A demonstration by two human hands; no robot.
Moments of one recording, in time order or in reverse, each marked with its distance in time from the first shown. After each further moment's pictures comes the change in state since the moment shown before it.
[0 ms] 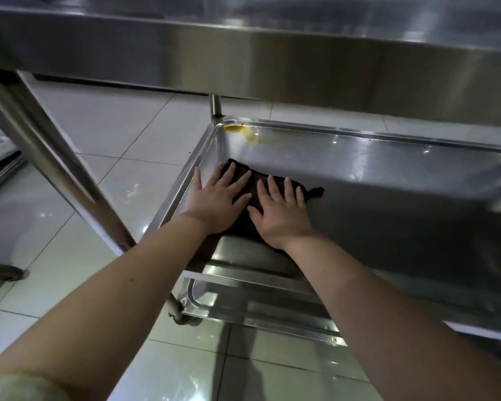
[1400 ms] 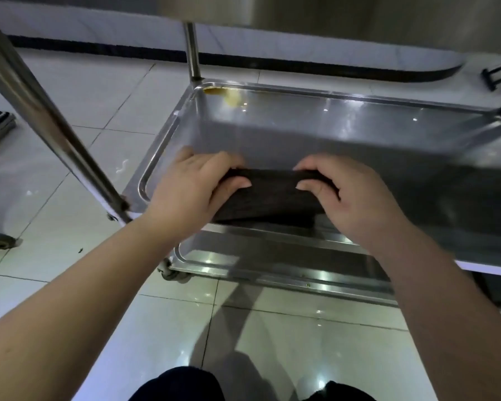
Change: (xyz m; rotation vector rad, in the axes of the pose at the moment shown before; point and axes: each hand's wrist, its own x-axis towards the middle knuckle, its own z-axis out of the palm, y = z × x) left_hand -0.140 0.081 -0.081 -0.263 0.607 0.443; right_hand -0.168 0.064 -0.094 0.344 0.355 -0.271
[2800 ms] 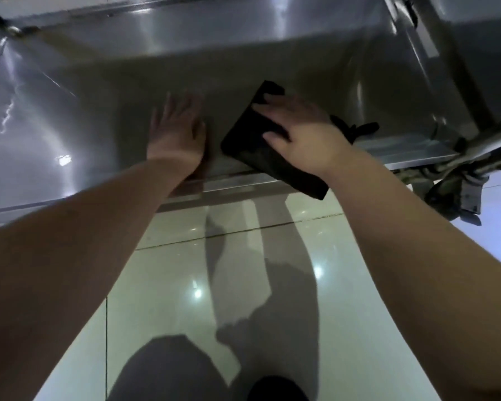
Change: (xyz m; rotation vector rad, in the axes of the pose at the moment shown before) left_hand -0.080 0.057 0.428 0.054 -0.640 -0.448; right_hand -0.174 0.347 0.163 -0.220 -0.223 0.293
